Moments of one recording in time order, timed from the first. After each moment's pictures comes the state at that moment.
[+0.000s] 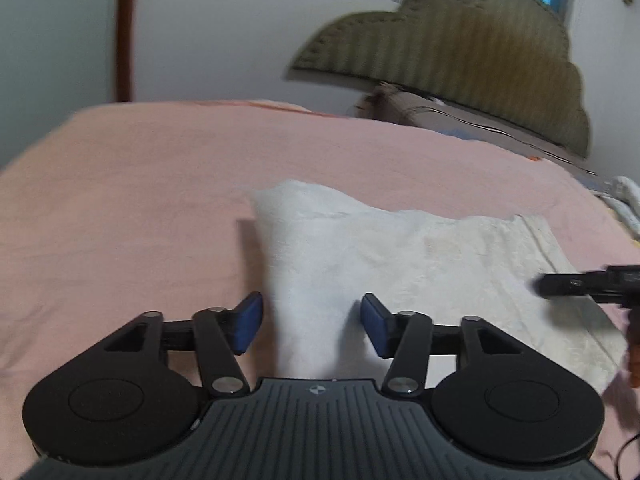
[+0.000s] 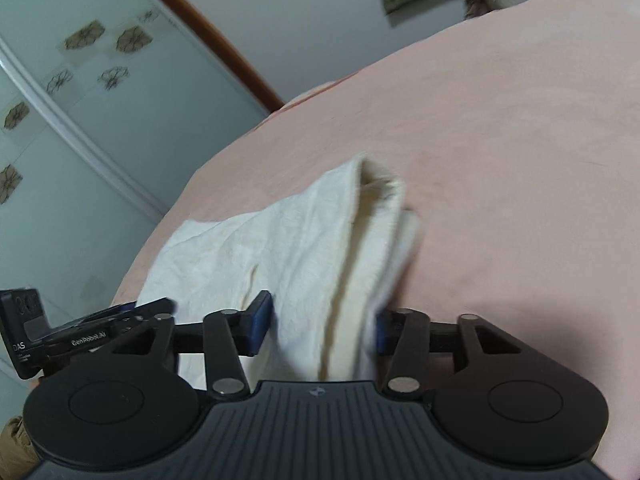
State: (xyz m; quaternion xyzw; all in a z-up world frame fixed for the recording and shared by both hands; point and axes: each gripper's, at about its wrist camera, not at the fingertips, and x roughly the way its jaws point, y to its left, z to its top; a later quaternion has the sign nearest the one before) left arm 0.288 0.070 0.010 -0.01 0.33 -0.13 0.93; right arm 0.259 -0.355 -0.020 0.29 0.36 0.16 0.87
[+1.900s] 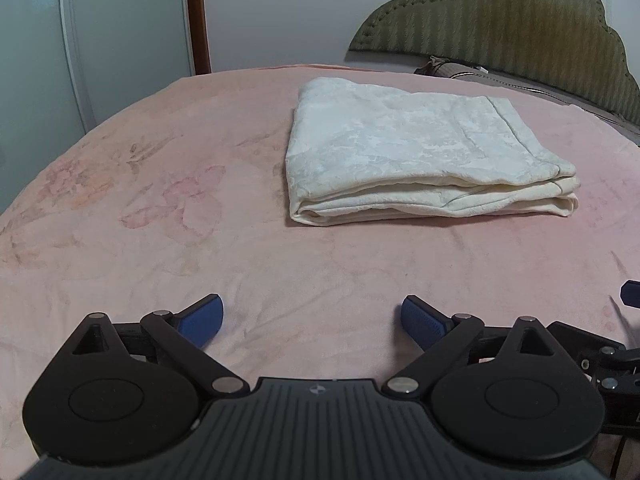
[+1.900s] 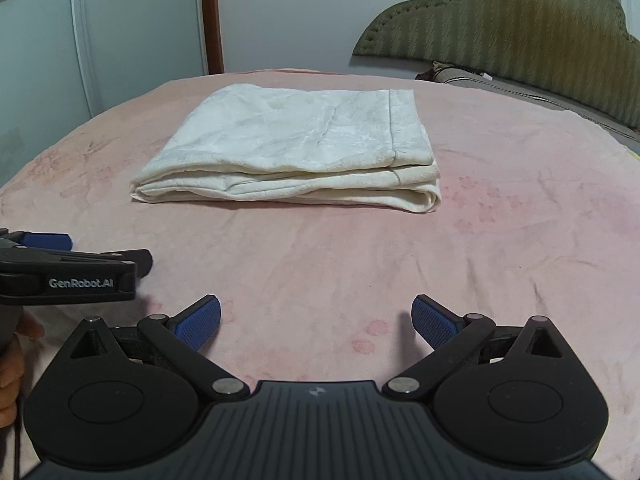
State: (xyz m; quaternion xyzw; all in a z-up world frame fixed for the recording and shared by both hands) left arm 0.079 0.046 -0.015 0.03 0.35 -0.03 0.94; right arm 0.032 -0.152 0.001 0.04 0.35 -0.02 0.93
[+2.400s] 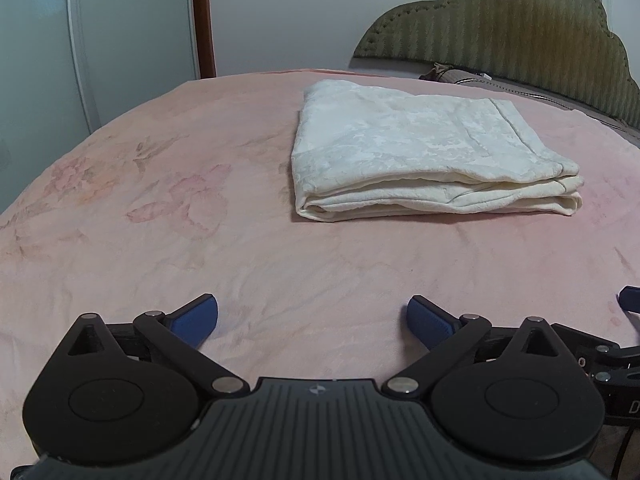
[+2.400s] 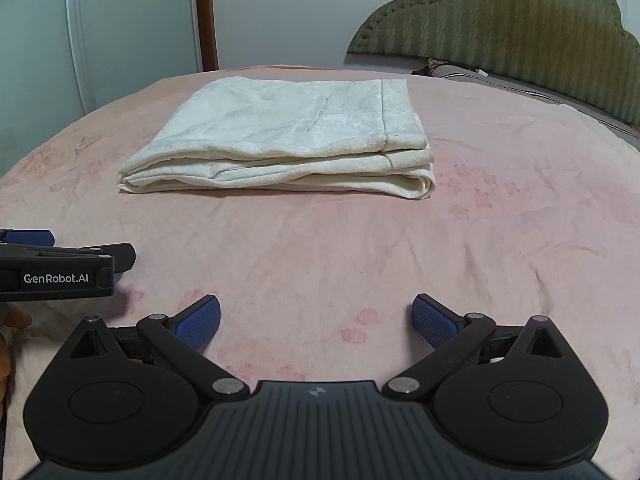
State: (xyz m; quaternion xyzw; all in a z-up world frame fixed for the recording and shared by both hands) left arm 0.075 0.052 -0.021 0.03 0.33 -0.02 0.94; right arm 0.034 -0.156 -0.014 0.04 0.35 -0.03 0.93
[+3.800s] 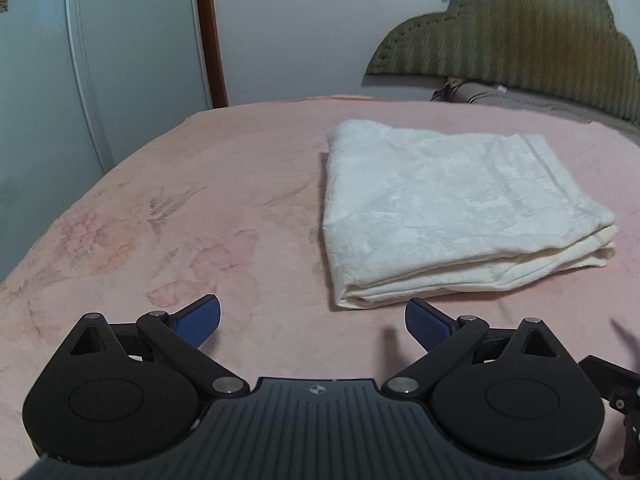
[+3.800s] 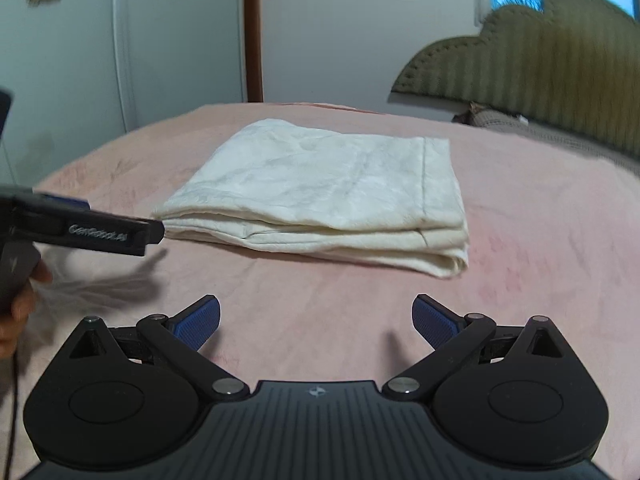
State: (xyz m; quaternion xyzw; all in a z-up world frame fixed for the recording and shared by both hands) left arm 0.123 0.057 0.006 0.06 0.32 0.00 0.95; right arm 0.057 -0.152 0.011 0.00 0.31 0.03 0.95
